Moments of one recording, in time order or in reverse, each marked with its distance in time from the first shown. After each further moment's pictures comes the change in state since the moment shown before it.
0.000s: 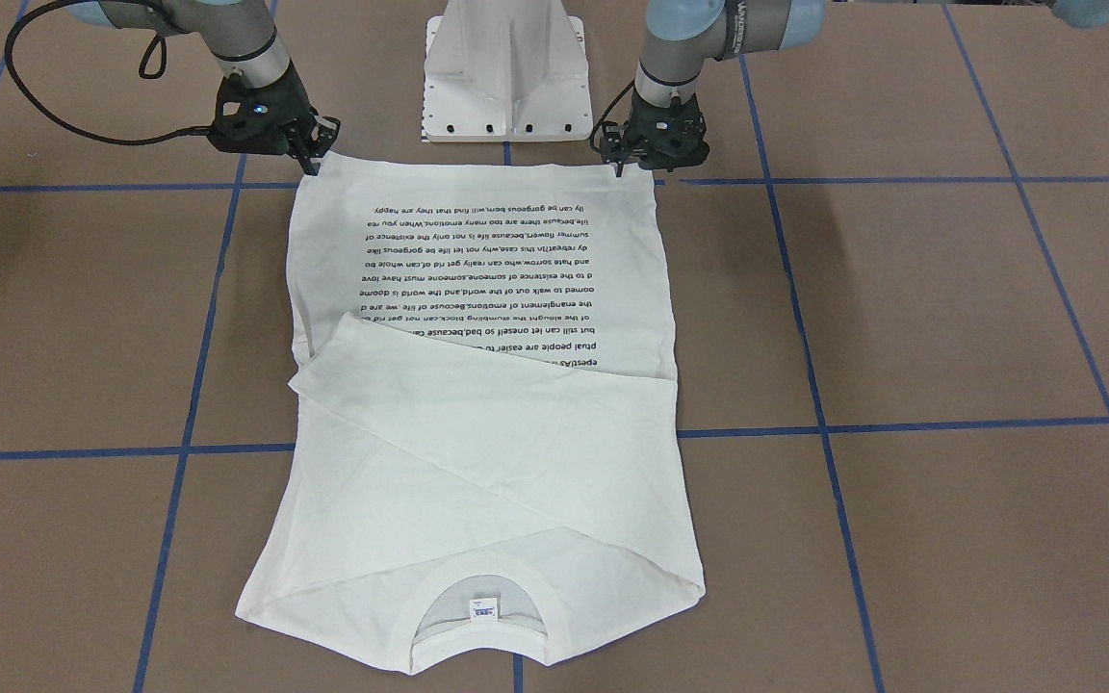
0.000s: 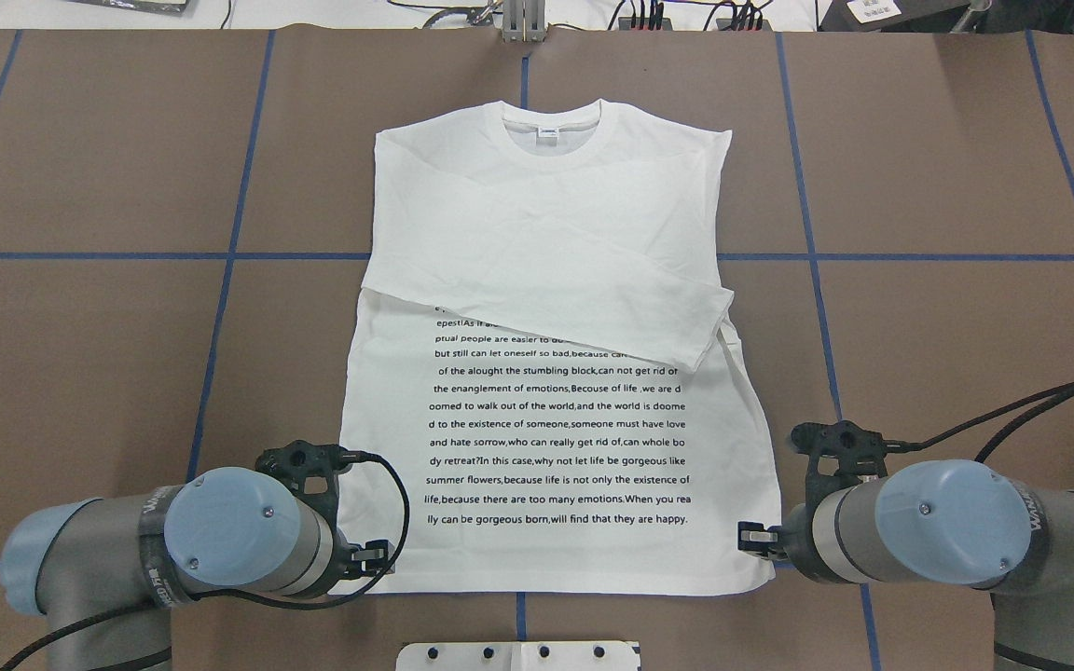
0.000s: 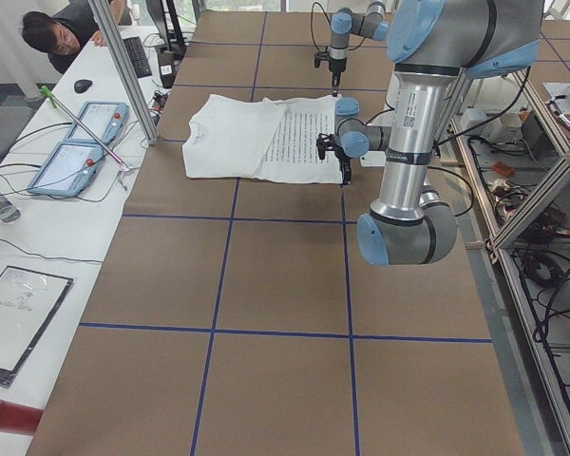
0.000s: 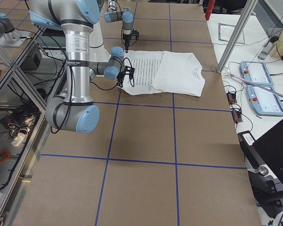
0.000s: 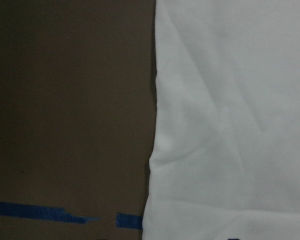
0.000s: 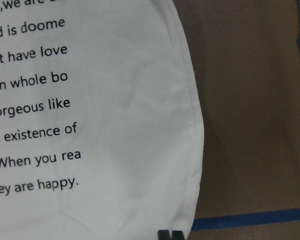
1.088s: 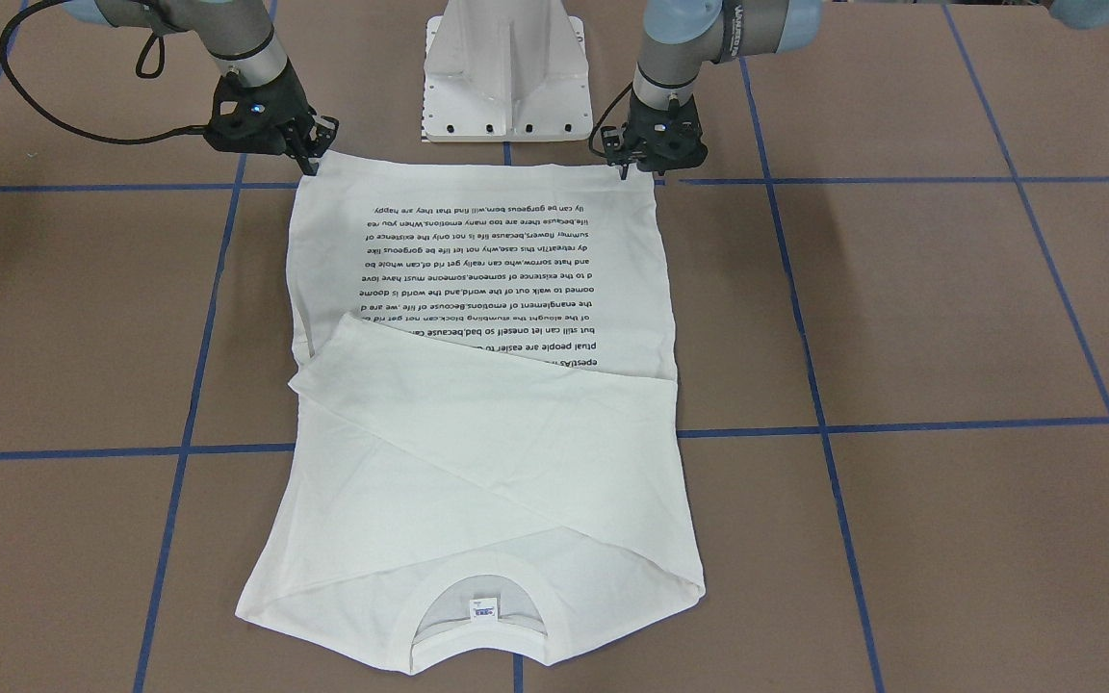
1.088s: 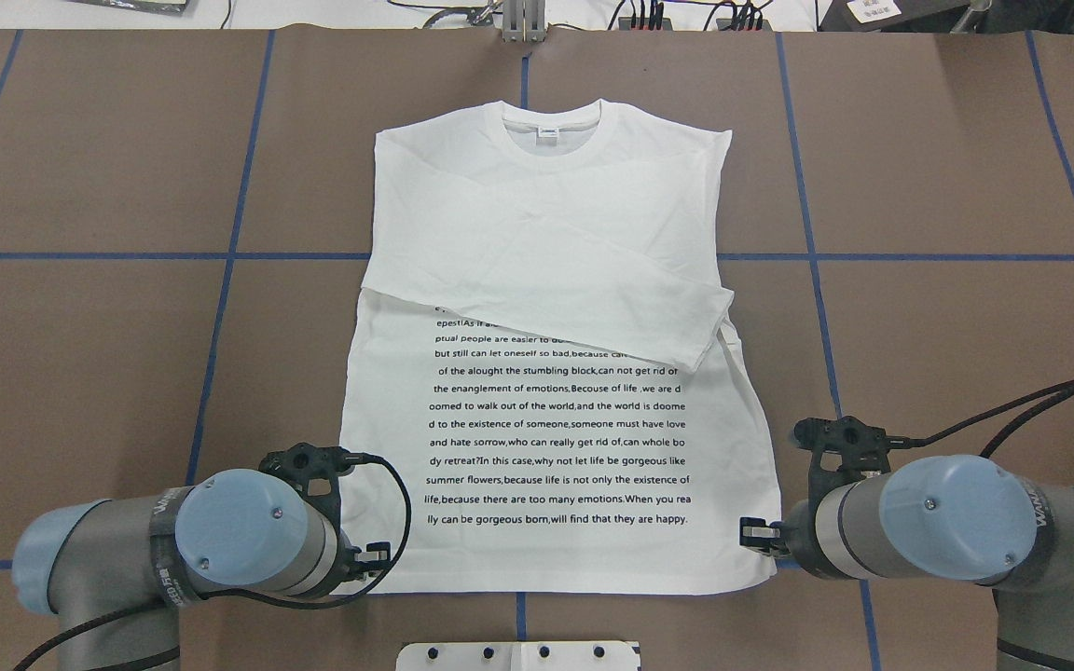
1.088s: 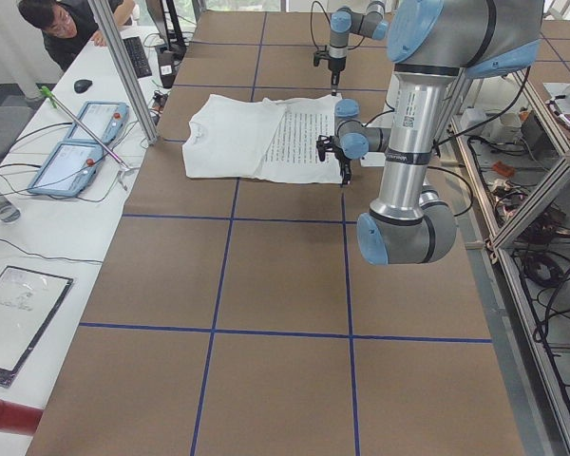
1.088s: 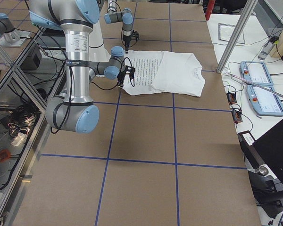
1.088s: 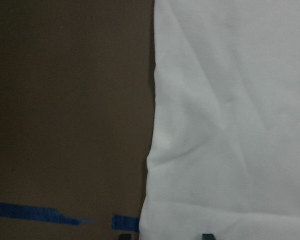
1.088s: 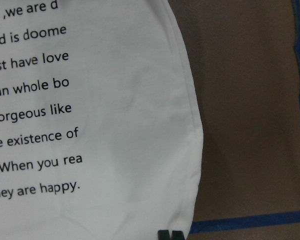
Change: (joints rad) left arm 0.002 -0.005 0.024 -0.005 -0.001 -0.012; right arm 0.008 -0.001 0.005 -0.002 0.002 -0.001
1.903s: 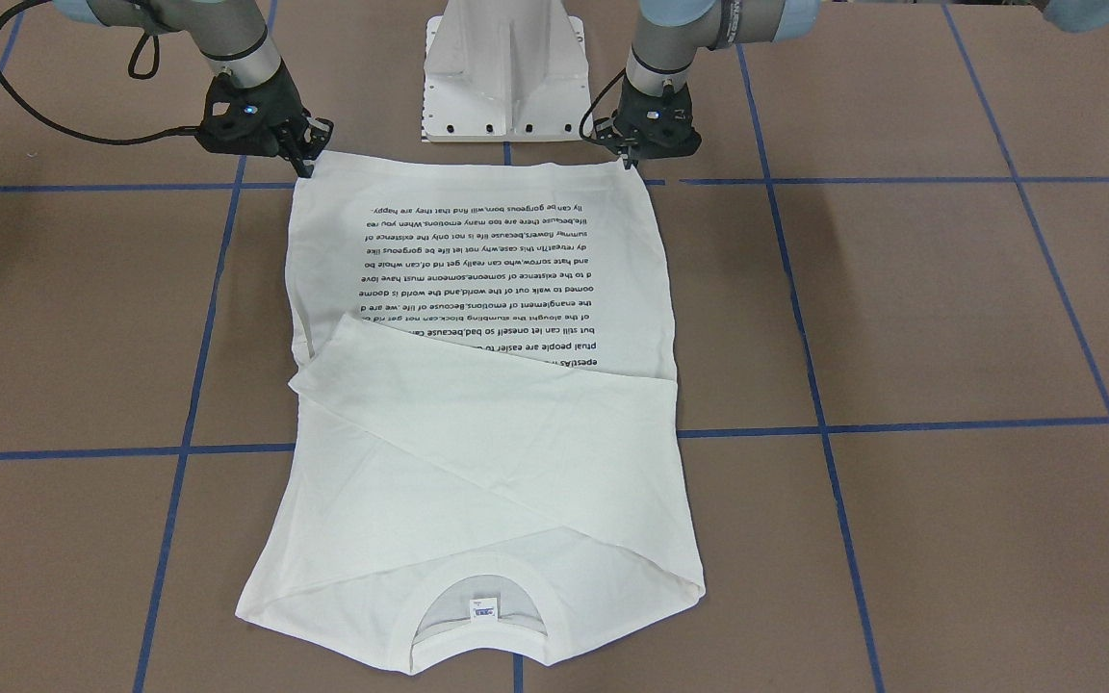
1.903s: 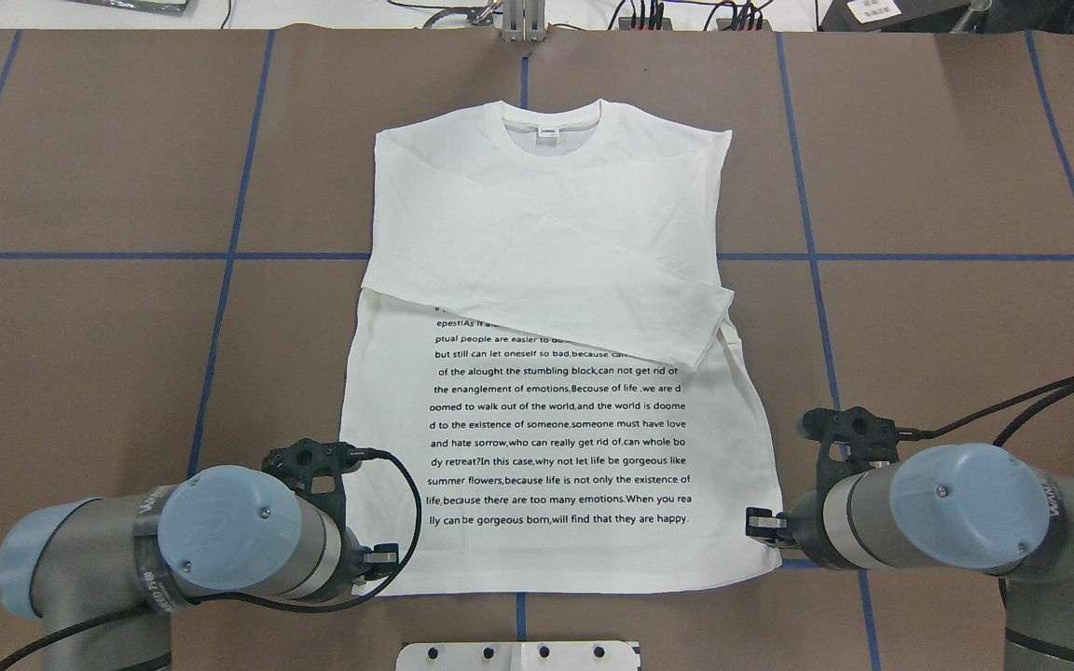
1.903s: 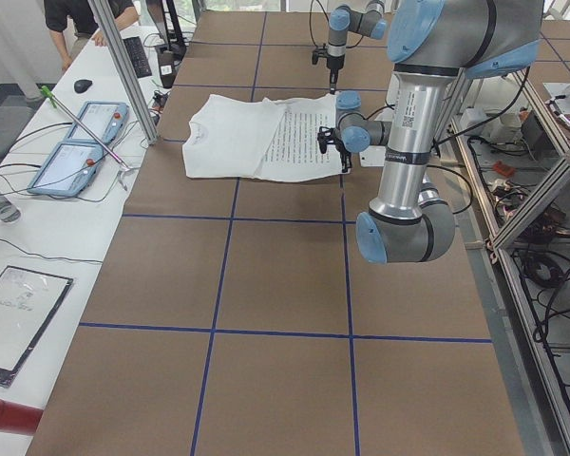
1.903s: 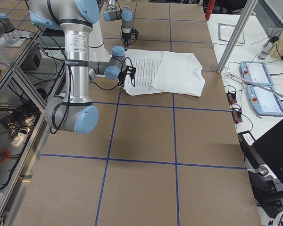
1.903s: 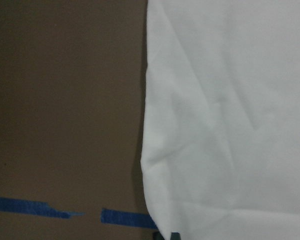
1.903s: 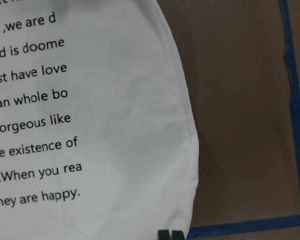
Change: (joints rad) left arm -0.004 -0.010 -0.081 0.011 -0.007 -0.016; right arm 0.036 -0.008 0.013 -0.005 0.024 0.000
